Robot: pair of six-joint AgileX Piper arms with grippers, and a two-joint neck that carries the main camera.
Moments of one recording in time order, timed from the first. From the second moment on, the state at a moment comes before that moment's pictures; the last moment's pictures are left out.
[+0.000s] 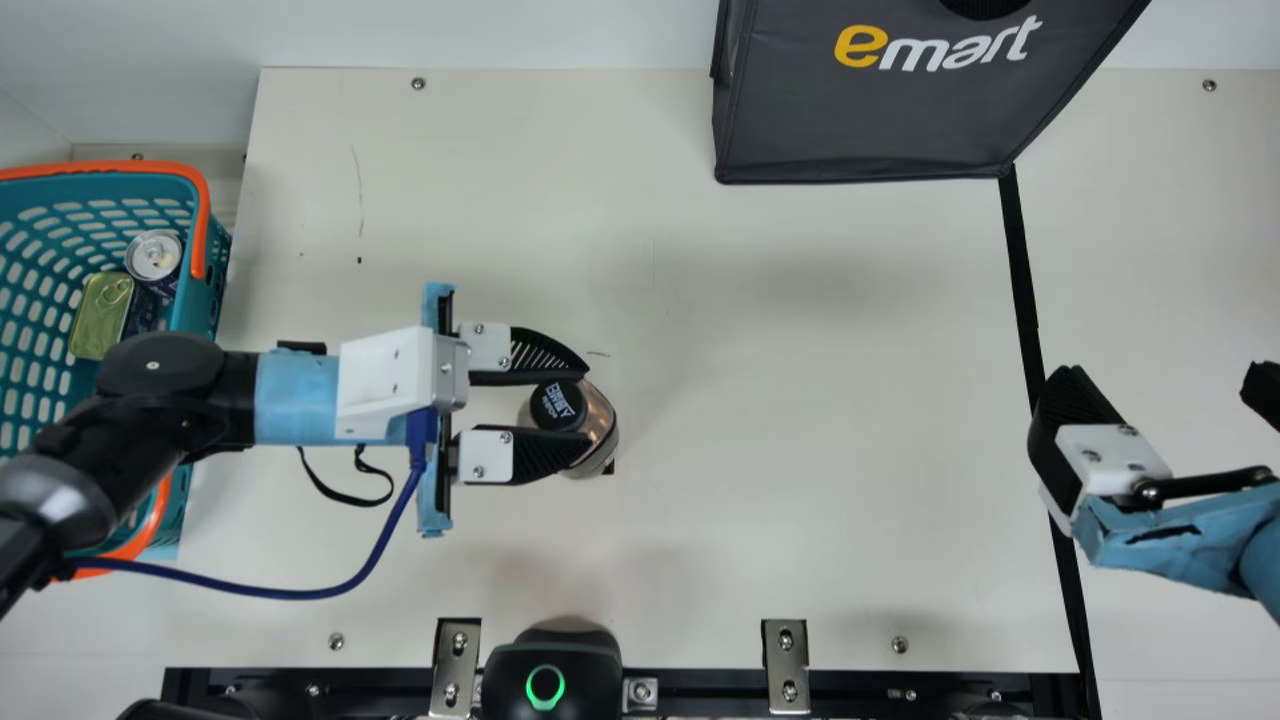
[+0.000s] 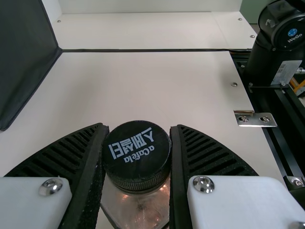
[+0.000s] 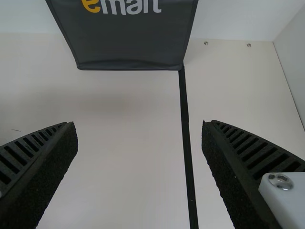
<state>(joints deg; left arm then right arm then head) -11.3 85.4 -42.0 99.9 -65.9 -55.1 0.6 42.6 -69.7 -0.9 69.2 -2.3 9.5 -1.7</state>
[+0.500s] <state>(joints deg) -13.3 82.4 -42.2 100.0 -64.5 -57.7 0.6 42.6 -69.7 -0.9 69.2 -2.3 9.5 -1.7</state>
